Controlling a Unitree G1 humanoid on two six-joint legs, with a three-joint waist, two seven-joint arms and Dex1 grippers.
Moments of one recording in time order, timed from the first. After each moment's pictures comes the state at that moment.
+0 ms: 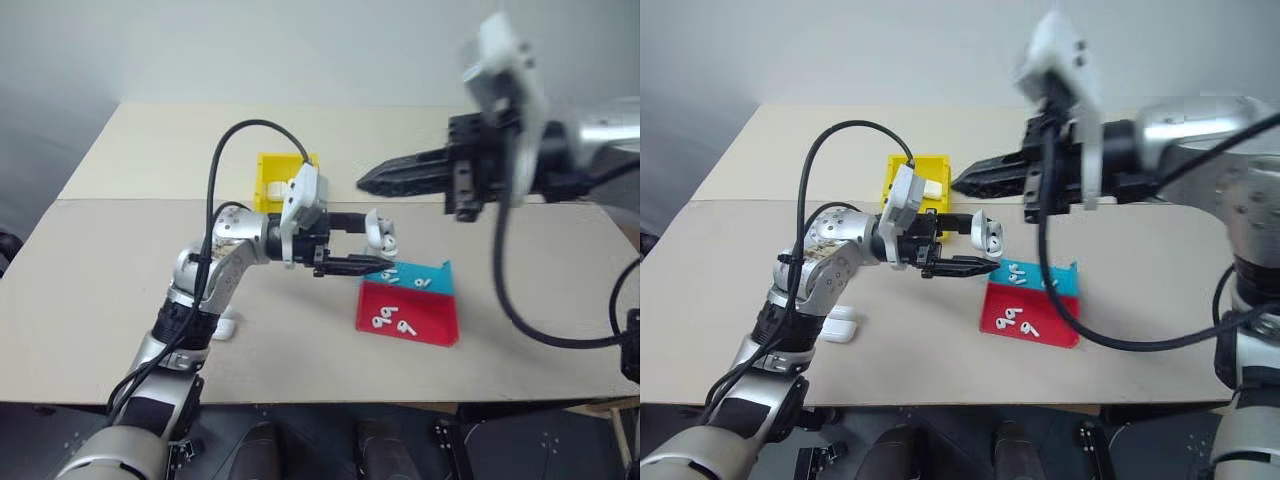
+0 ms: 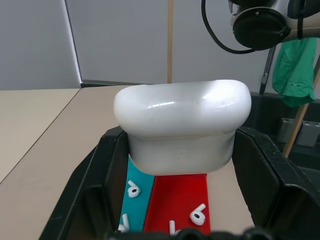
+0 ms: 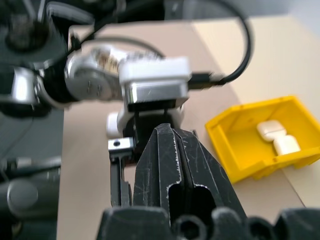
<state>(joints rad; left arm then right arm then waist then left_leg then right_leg) -0.79 0.35 -0.19 0.02 -0.50 0.44 -1.18 -1.23 -0.93 0.27 -0.32 0.92 1.11 0.88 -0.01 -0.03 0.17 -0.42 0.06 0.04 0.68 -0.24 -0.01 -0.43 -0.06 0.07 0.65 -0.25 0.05</state>
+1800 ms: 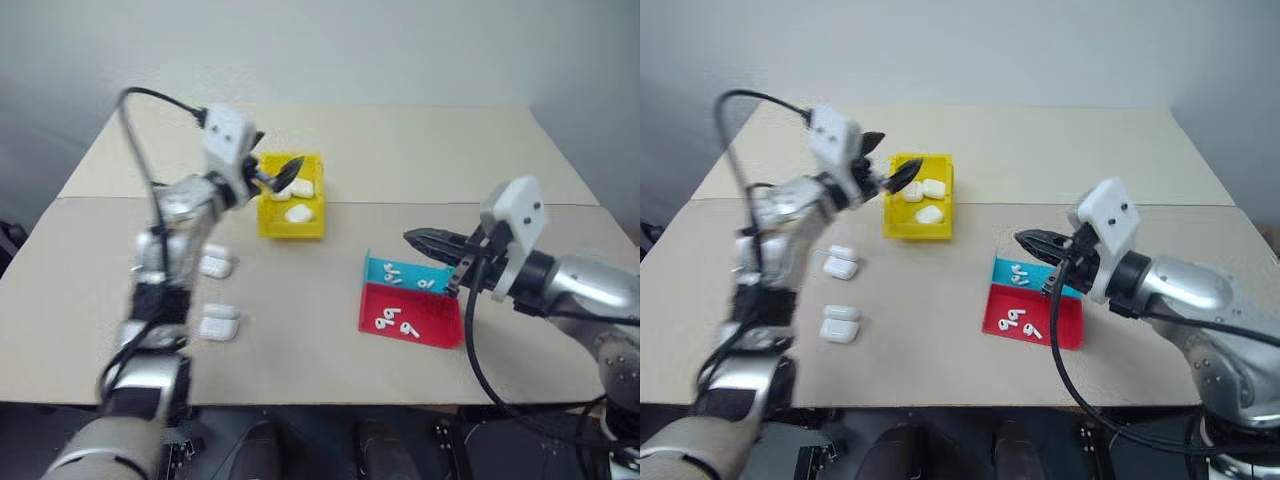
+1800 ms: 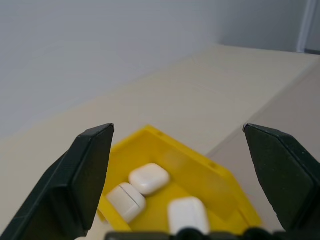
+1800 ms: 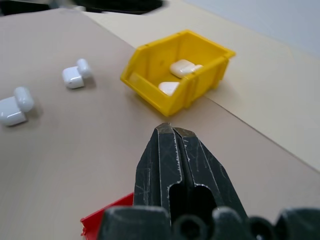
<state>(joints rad) -0.71 0.57 0.06 -0.06 -0.37 0.53 -0.74 -0.27 -0.71 -0.31 -0.70 0.78 0.92 0.54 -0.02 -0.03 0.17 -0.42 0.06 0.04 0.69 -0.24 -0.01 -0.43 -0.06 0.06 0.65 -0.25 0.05</state>
